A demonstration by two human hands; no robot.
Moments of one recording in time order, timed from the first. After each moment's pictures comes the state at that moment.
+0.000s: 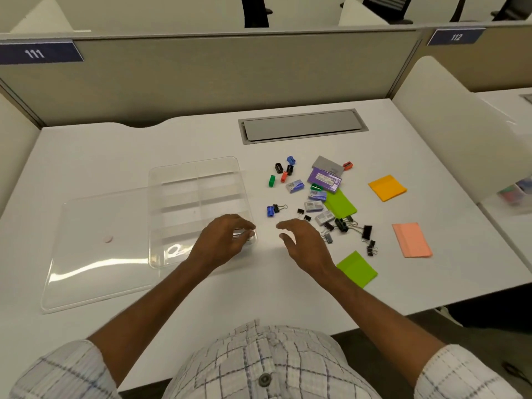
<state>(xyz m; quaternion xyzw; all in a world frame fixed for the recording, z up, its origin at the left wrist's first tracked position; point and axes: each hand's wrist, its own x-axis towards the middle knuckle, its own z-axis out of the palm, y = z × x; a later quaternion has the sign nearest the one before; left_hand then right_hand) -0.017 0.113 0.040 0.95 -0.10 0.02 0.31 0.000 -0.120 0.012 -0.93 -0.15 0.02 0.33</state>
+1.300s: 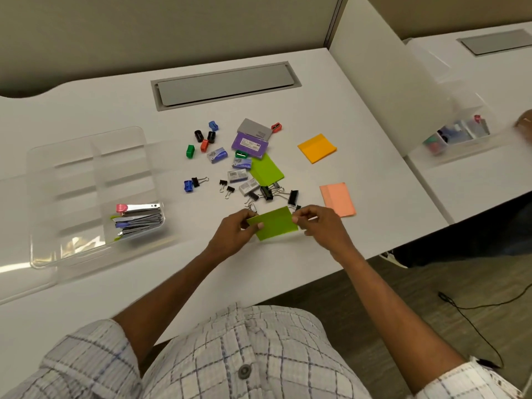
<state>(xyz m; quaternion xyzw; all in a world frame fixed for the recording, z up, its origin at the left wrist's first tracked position) -0.010 -0.101 -0.019 0.83 -0.04 -0.16 0.53 -0.016 -0.337 0.026 -0.84 0.13 0.14 0.51</state>
